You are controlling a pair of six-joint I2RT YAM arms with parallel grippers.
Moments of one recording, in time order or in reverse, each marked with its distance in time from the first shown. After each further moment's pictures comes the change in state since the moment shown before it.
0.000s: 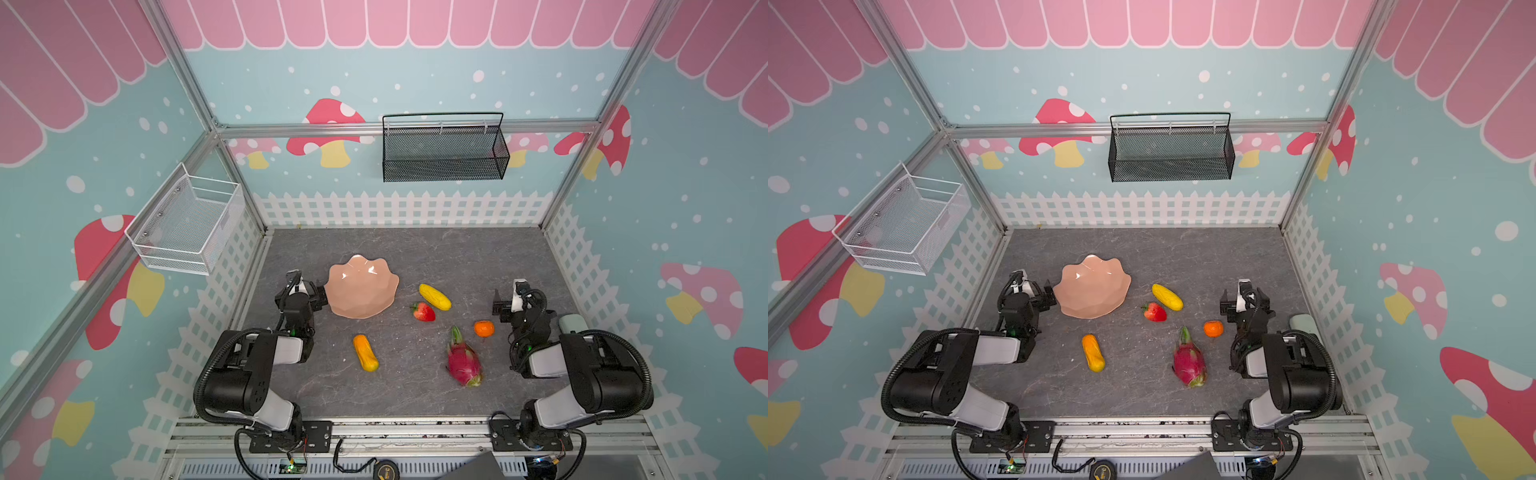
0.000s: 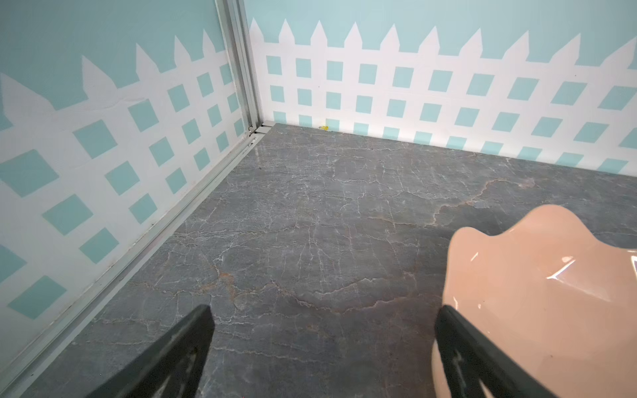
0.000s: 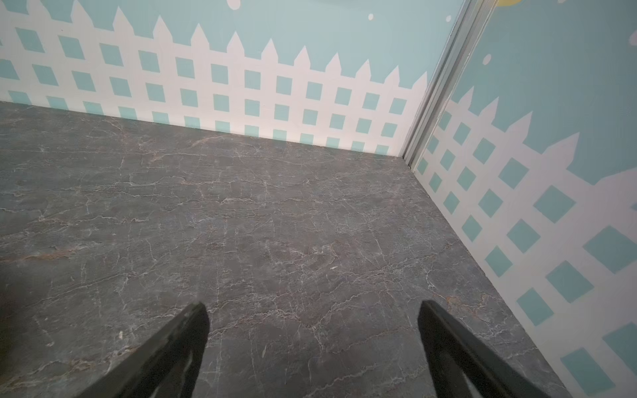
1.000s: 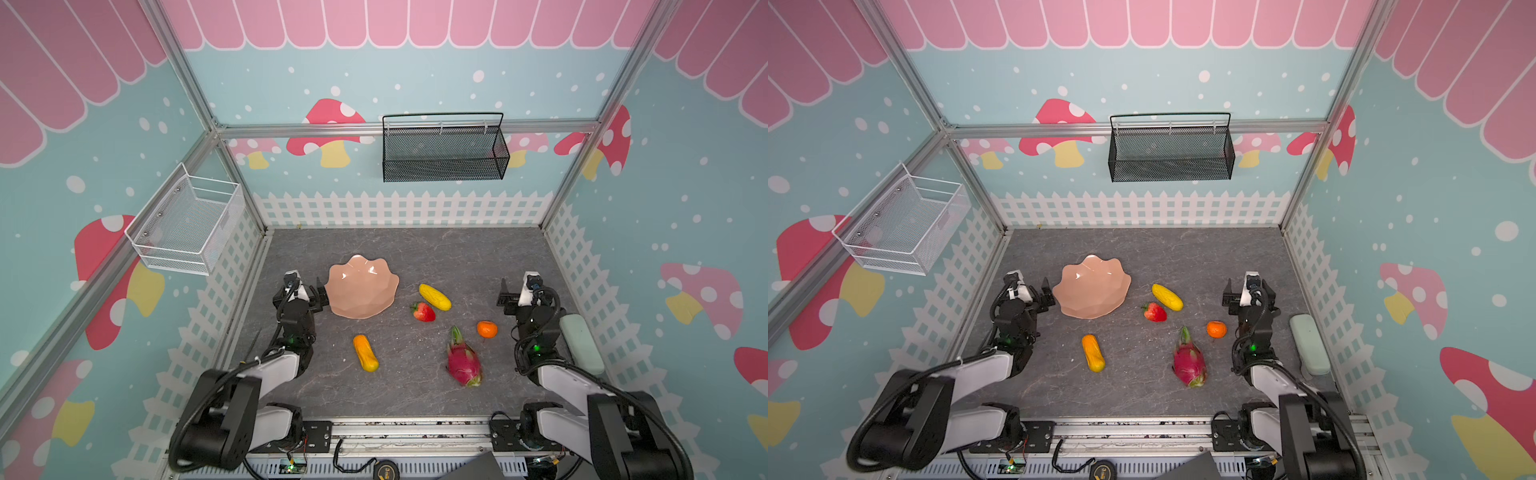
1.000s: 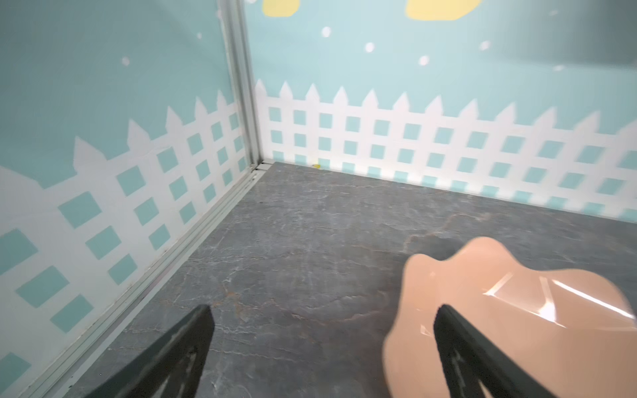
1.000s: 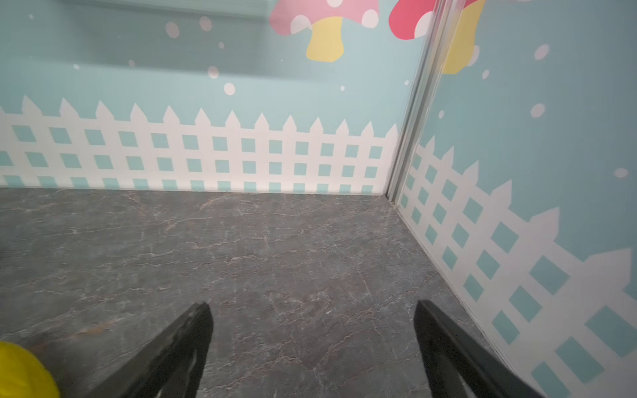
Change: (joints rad) left arm -0.161 -0.396 -0.049 -0.197 -0.088 0.011; right arm 0.086 -0.441 0.132 -0.489 0.075 0.125
